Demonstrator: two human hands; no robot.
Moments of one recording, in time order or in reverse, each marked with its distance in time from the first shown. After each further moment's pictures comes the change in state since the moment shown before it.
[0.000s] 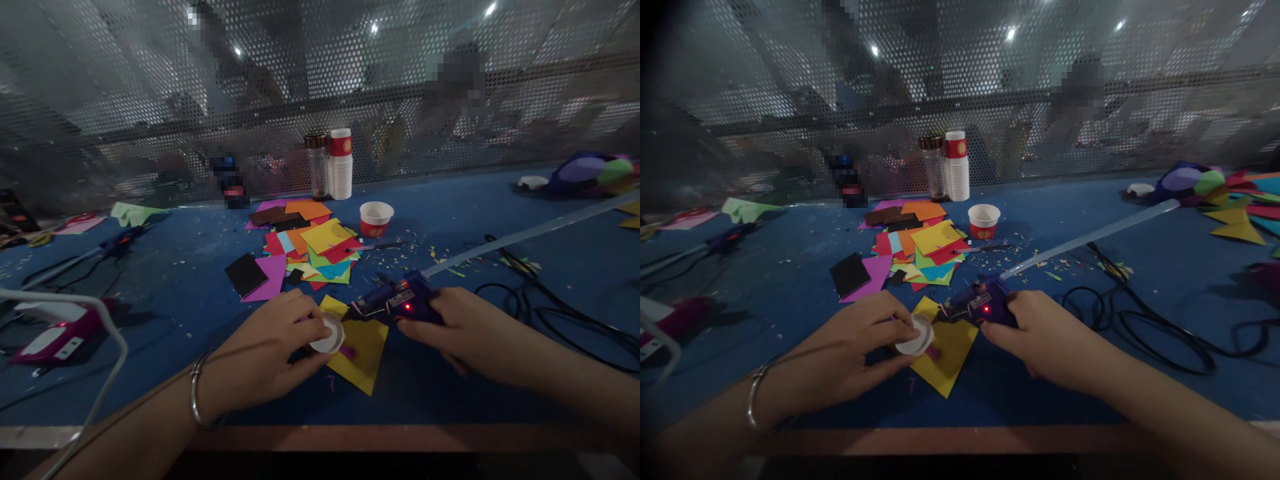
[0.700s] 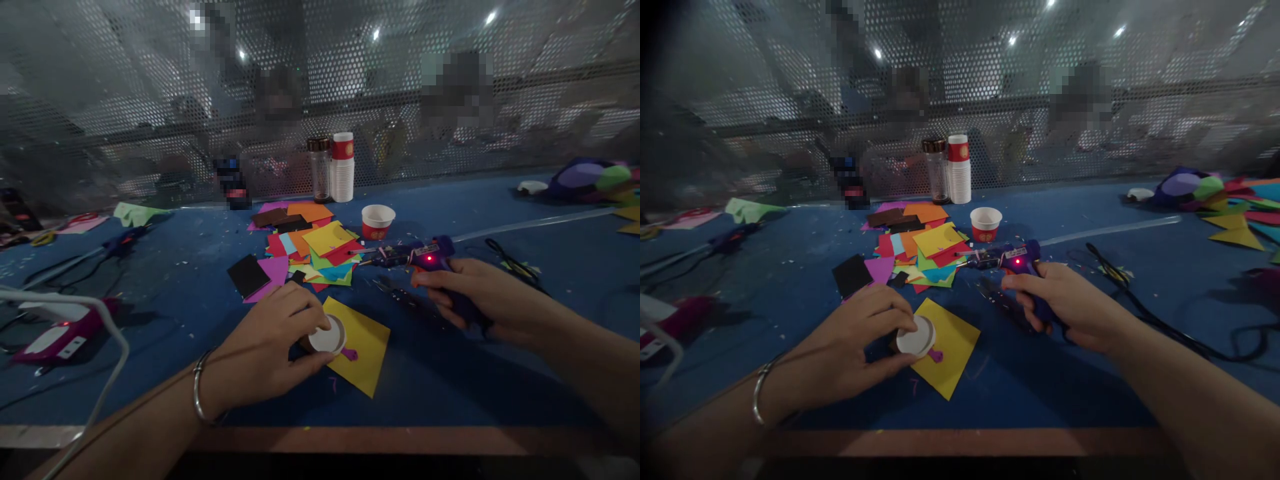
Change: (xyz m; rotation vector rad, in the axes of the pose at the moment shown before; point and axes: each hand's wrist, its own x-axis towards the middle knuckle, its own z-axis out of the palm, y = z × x) left_hand 0.000 -0.003 -0.004 -0.042 0.105 -0.003; right_hand 0.019 0.018 -0.020 0.751 0.104 0.069
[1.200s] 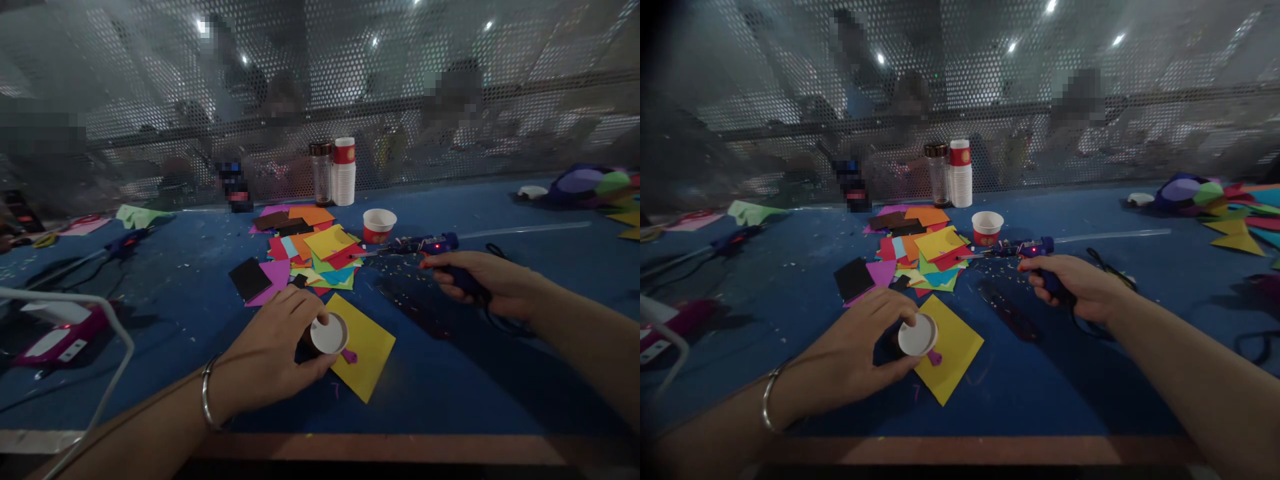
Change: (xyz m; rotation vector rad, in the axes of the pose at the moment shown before) left_hand 0.000 -0.001 0.007 0.006 0.012 -0.153; right_hand 0.029 -0.004 -0.026 0.193 0.058 0.154
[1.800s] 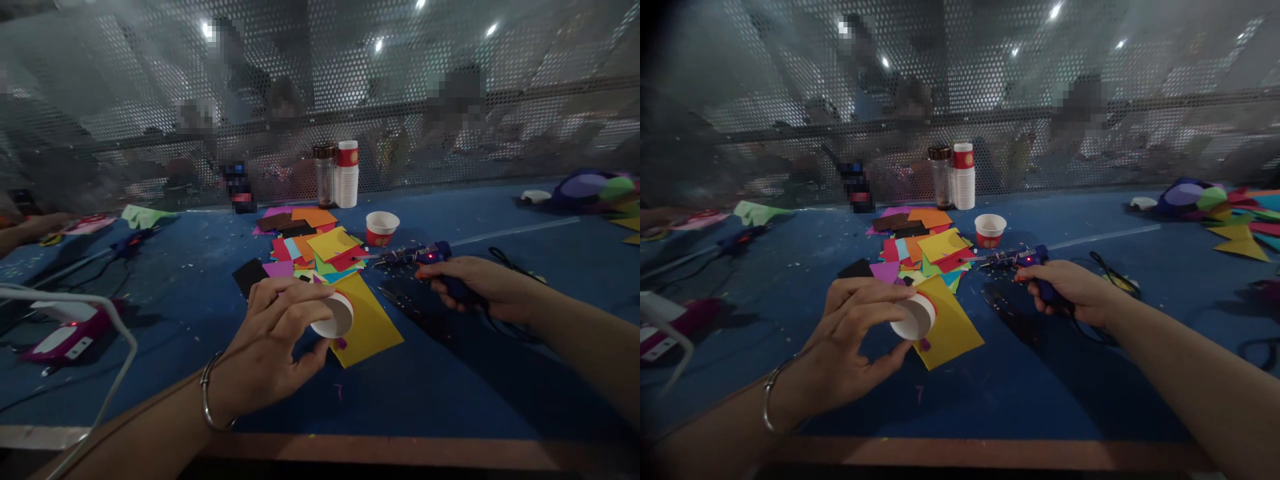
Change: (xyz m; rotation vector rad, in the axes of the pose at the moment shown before) left_hand -0.006 0.001 -0.004 0.176 0.384 0.225; right_hand -0.006 -0.005 0.011 -0.198 -0.004 -0.008
